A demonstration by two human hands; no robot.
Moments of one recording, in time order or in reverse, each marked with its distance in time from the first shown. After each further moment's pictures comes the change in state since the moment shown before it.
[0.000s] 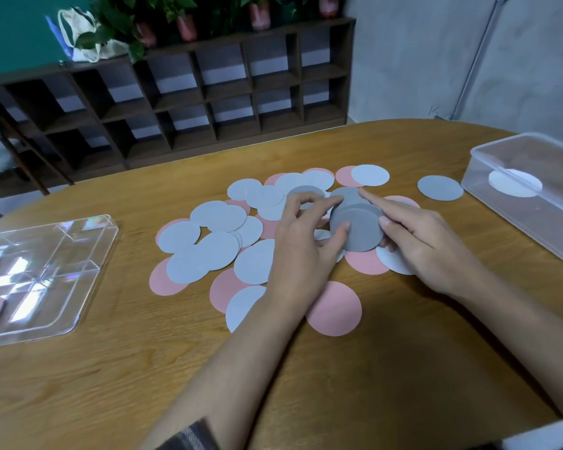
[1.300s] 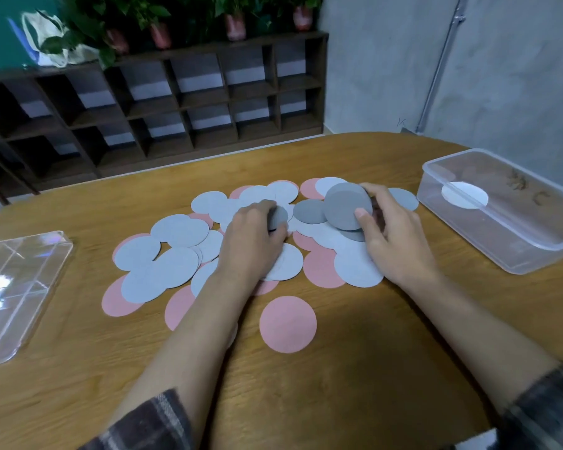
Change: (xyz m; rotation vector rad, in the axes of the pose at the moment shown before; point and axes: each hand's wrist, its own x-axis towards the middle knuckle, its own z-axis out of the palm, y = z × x) left_hand 0.048 -0.035 0.010 0.408 -0.191 -0.163; right_hand 0.013 0.021 -0.013 -0.097 0.310 0.068
